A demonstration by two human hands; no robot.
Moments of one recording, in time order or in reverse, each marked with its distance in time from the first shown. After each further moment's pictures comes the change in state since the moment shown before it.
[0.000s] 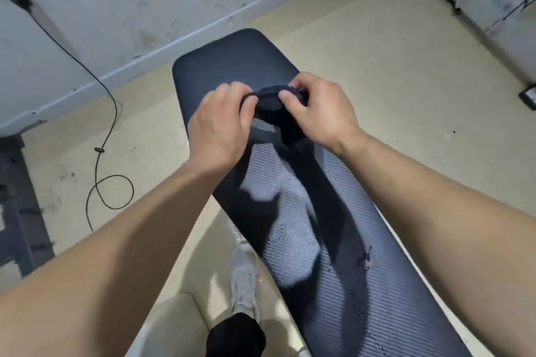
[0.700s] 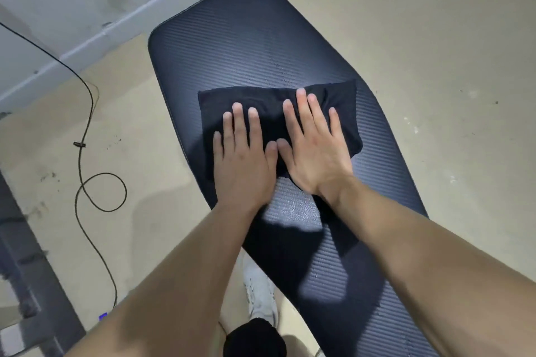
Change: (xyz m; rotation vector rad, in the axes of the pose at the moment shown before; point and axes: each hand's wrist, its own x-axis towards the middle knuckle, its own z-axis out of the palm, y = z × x) left_hand -0.018 -0.072 0.151 0.218 -0.326 -0.064; right_hand 0.009 0.070 0.155 -0.525 -0.299 -0.022
